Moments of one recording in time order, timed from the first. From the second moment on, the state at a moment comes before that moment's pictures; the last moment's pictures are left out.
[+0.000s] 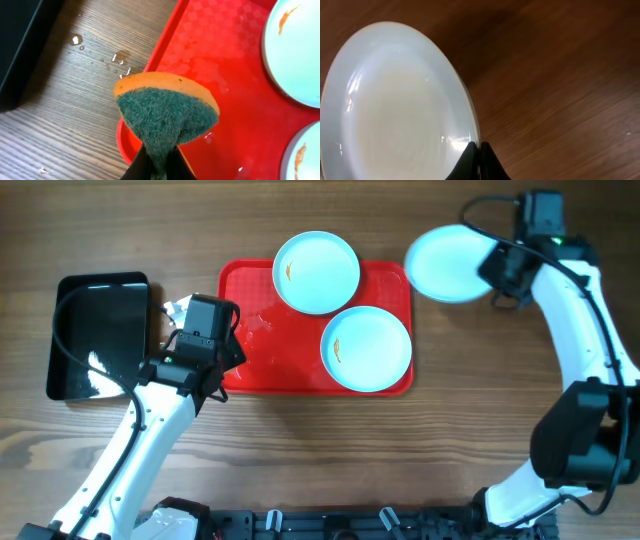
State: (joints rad) left arm -0.27 1.29 0.91 -0.68 -0.24 -0.64; right arm -0.09 1.81 1.49 -0.83 0.12 0.57
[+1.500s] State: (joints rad) left arm 0.49 1.74 0.91 -0.21 -0.21 -0.54; right arm 0.45 1.81 1.28 -0.43 -0.05 0.39
